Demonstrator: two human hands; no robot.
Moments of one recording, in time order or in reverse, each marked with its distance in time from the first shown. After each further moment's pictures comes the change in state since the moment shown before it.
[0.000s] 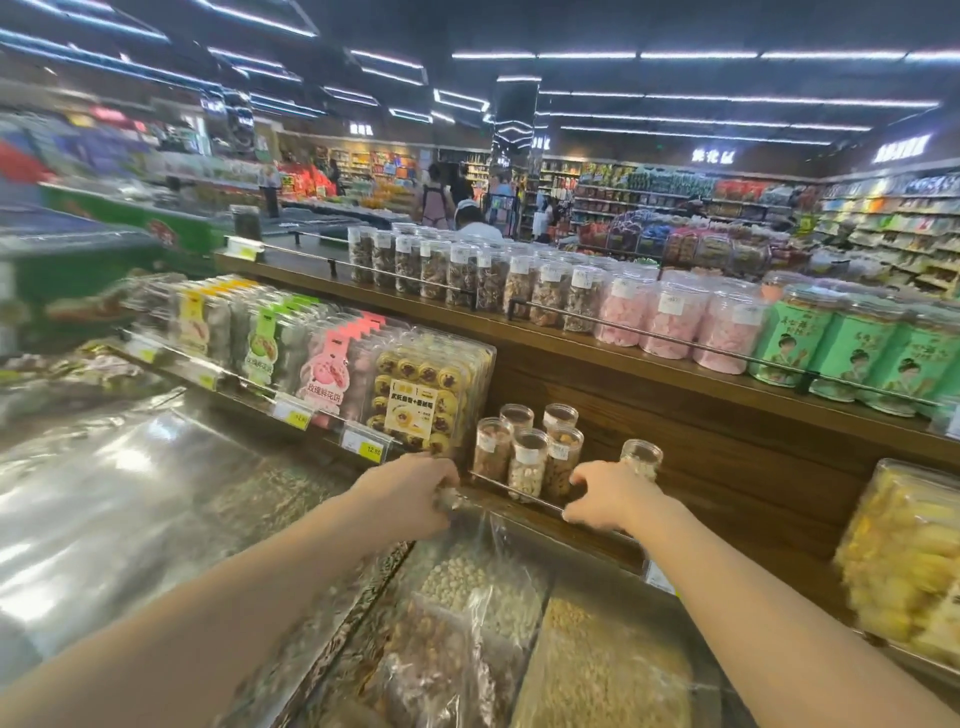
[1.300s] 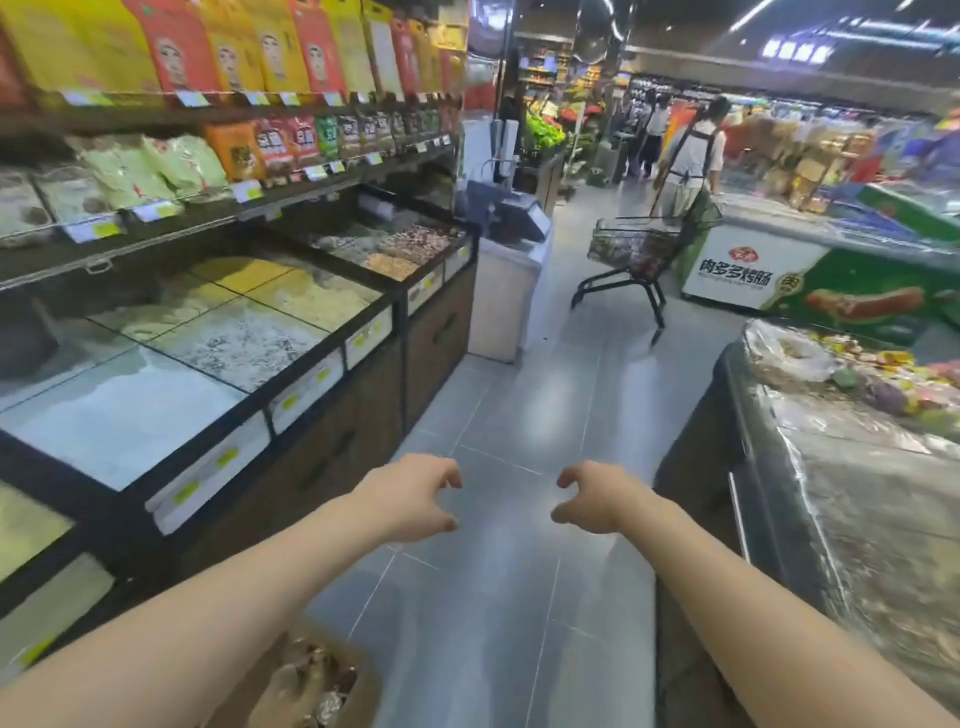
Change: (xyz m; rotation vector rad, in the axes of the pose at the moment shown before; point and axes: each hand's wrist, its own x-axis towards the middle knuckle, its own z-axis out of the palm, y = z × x) left_hand -0.845 -0.194 0.048 -0.290 0.271 -1.458; right_hand -0.480 -0.657 0.270 -0.485 -0.389 -1.334
